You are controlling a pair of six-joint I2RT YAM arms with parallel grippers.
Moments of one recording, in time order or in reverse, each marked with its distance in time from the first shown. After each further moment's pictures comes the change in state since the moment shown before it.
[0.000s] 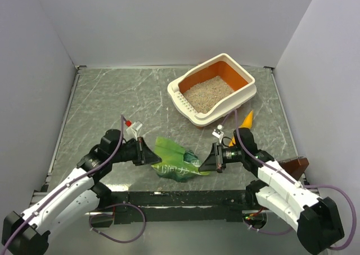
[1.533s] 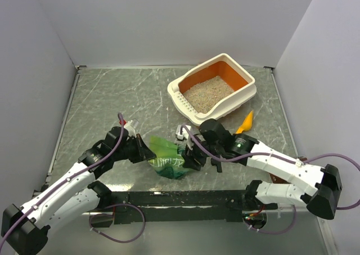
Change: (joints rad) left arm -0.055 0.081 0.104 -0.214 -0.324 -0.024; right arm 0.553 0.256 0.524 -0.294 0.628 -0.838
